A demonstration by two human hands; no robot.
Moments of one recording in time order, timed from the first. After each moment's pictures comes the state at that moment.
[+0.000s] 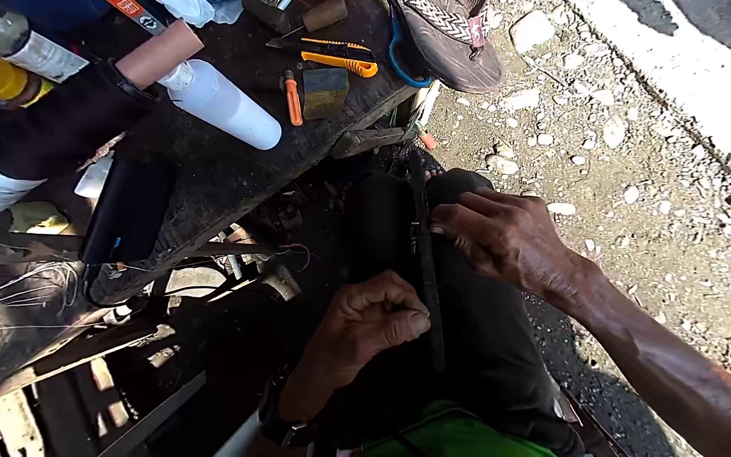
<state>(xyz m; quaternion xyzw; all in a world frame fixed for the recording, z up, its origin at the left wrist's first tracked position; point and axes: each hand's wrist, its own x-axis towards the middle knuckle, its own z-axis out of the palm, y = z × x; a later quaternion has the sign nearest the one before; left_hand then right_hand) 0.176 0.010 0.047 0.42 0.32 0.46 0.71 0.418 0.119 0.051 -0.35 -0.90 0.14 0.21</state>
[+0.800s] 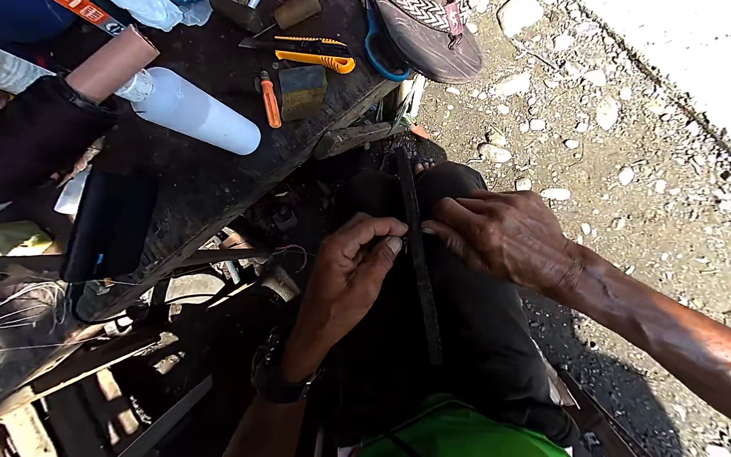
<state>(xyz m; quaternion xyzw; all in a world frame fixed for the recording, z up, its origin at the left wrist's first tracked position) 0.185 0.060 0.054 0.56 0.50 0.40 0.53 0.427 0.117 0.054 -0.36 -0.91 0.11 0.15</state>
